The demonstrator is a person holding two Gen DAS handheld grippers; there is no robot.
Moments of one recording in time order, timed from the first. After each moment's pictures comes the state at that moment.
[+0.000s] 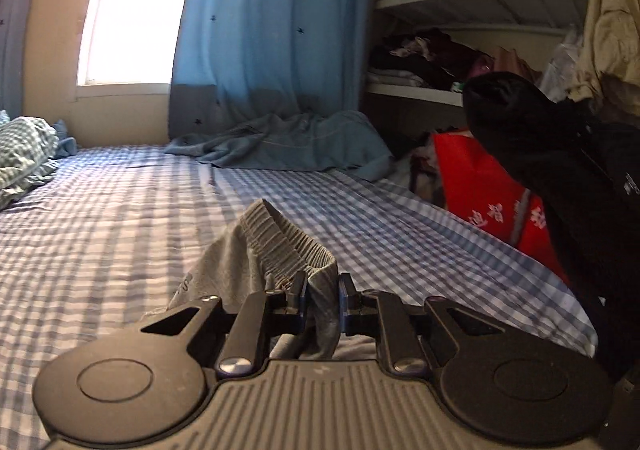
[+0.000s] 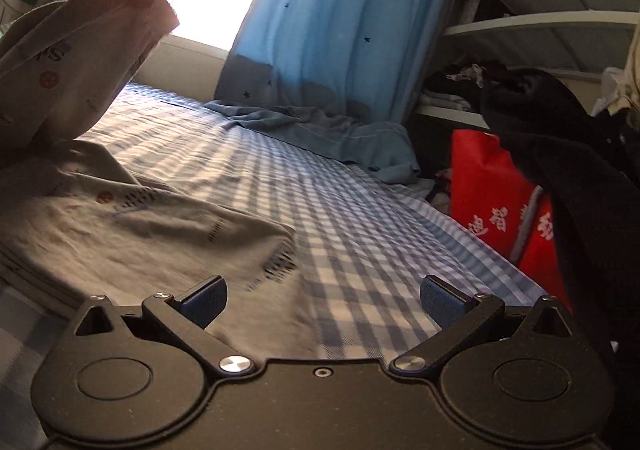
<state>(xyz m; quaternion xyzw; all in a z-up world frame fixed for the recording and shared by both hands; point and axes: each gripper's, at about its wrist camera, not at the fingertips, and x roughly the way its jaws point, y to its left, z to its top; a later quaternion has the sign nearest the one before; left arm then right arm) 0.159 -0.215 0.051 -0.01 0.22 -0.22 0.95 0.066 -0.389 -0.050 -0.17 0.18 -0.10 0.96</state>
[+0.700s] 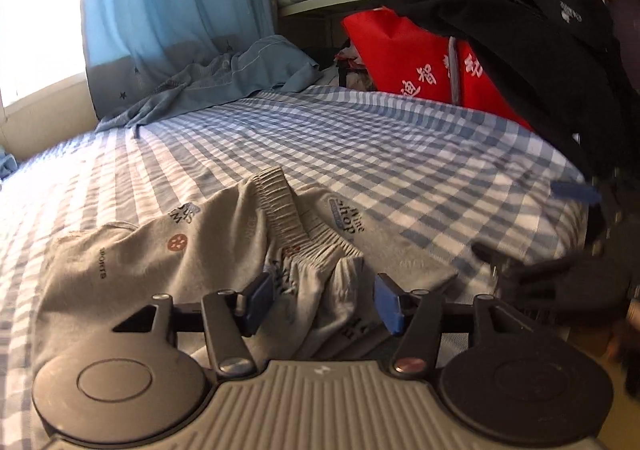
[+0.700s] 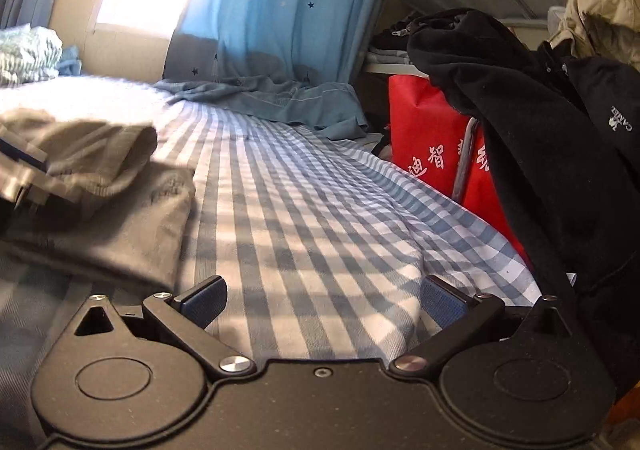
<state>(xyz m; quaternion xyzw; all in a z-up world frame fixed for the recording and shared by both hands) 0.105 -0.283 -0.050 0.14 0.26 -0.27 0.92 0.040 -0.459 -0.055 -0.12 0.20 -0.15 0.96</state>
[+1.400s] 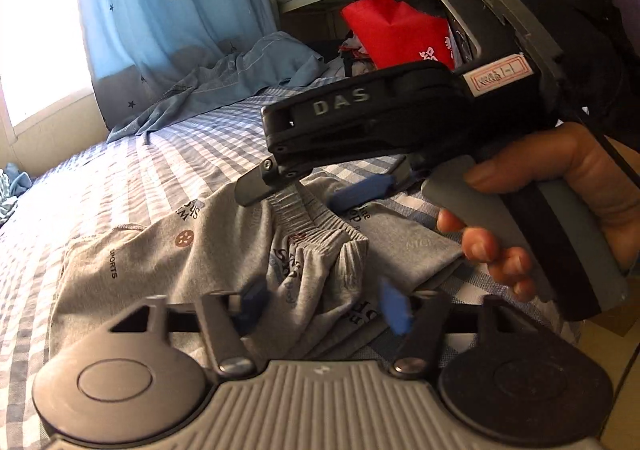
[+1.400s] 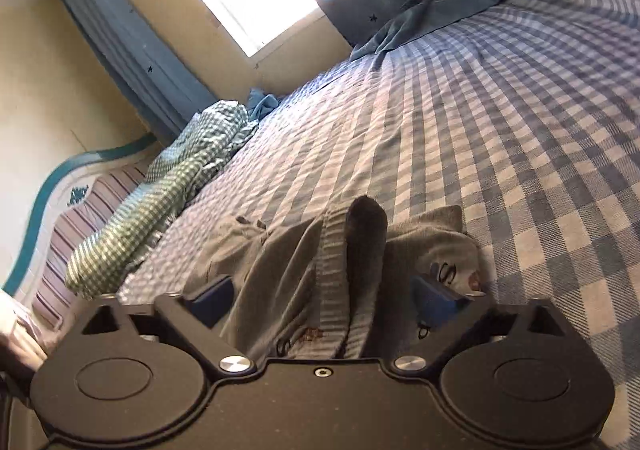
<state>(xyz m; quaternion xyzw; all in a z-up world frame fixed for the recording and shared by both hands) 0.102 -0.294 -0.050 0.17 0.26 -0.25 0.92 0.198 -0.473 -0.031 0.25 0.34 0.24 0.88</state>
